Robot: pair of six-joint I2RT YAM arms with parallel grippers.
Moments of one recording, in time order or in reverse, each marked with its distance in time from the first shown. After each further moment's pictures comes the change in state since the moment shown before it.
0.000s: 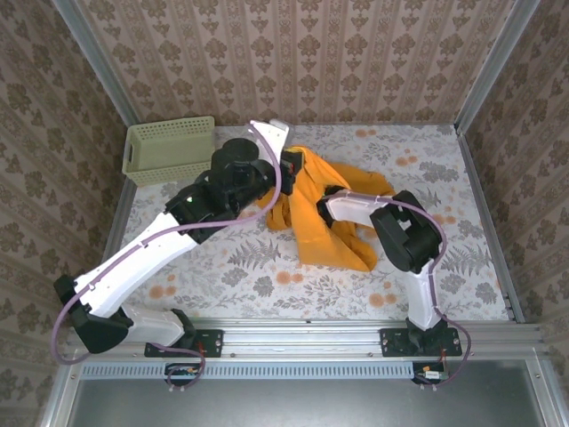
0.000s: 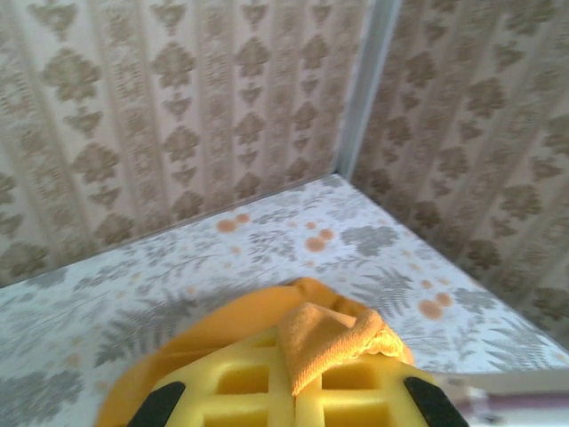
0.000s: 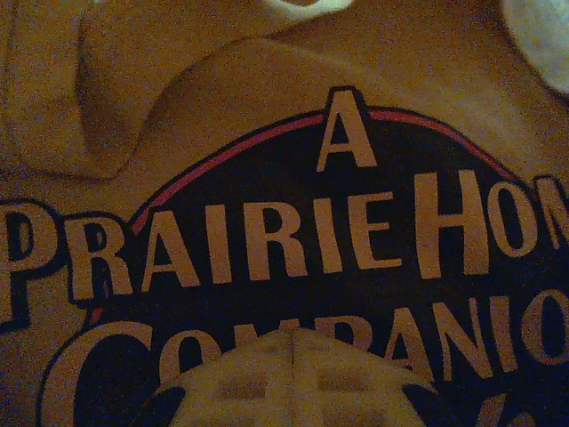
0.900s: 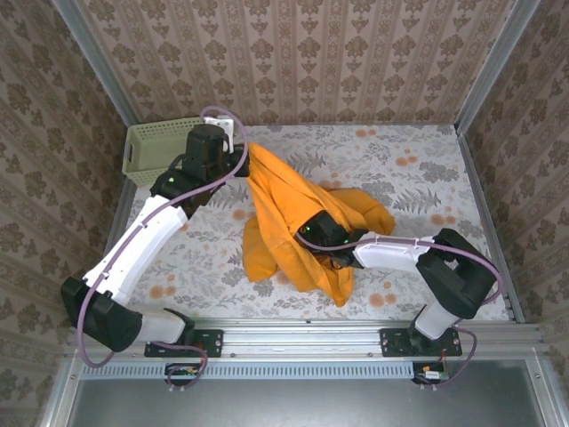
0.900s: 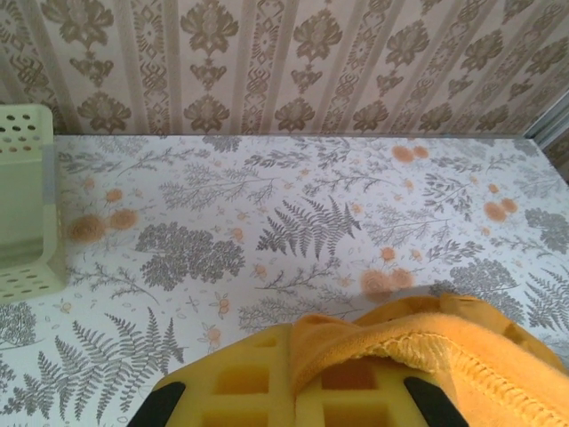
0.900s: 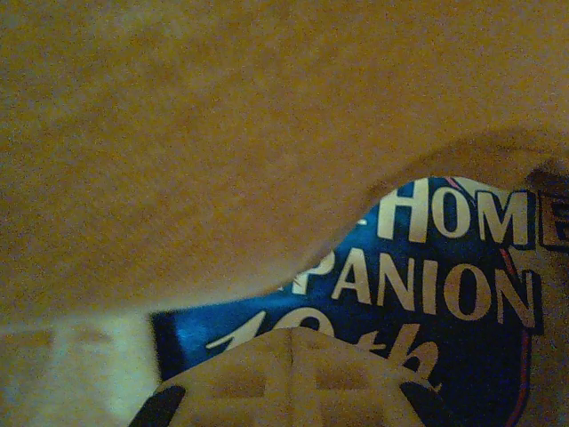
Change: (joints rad) left arm 0.399 0.035 -0.125 -0.103 0.090 -0.129; right arm 0.182 -0.434 -0.502 0.350 -0.040 -0.088
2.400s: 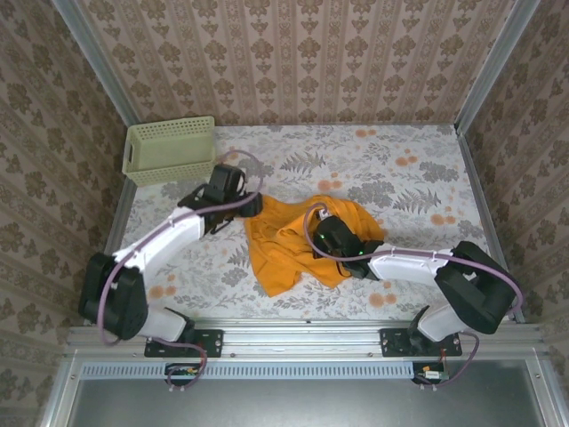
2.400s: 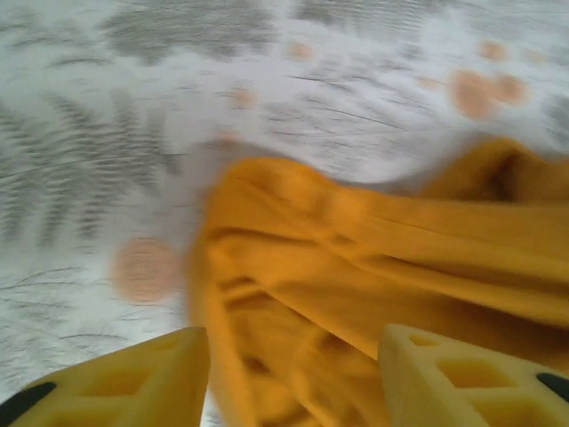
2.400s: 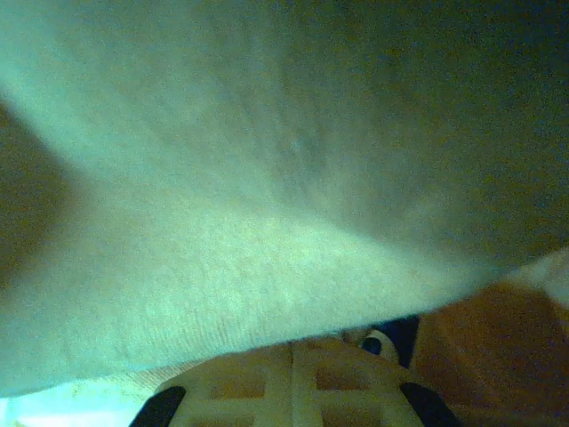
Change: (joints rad) left arm -0.027 0.029 -0.406 0.139 0.114 -0.050; right arm -0.012 -0.118 -0.149 0.132 -0.120 0.003
